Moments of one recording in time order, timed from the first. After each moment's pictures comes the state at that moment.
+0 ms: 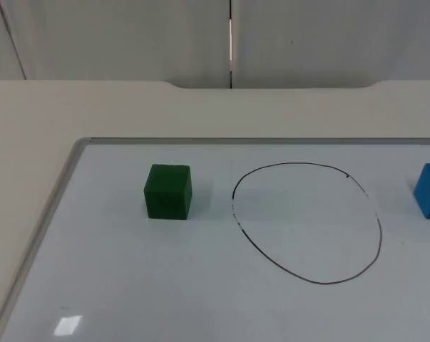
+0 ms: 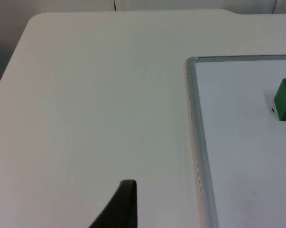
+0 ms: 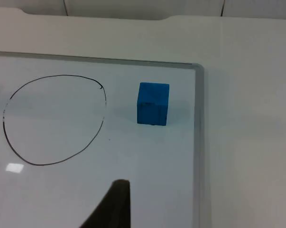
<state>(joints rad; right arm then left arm) 0.07 0.00 -0.52 -0.01 1.08 0.00 0.00 0.00 -0.50 -0.01 1.08 0.00</state>
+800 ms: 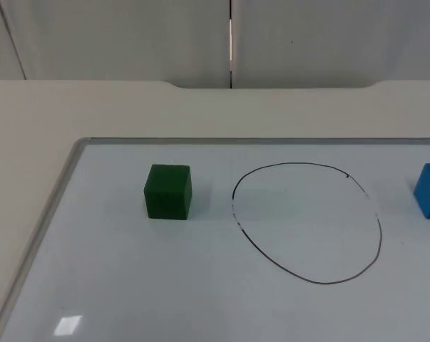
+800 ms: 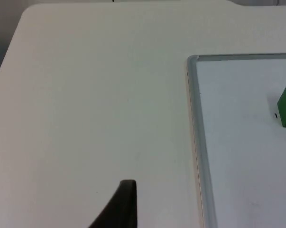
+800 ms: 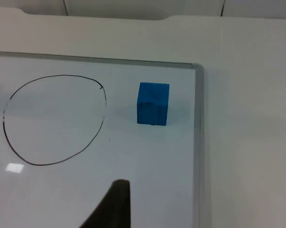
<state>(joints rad) 0.07 0.00 -0.52 -0.01 1.08 0.00 0.00 0.26 -0.57 -0.01 0.97 0.00</state>
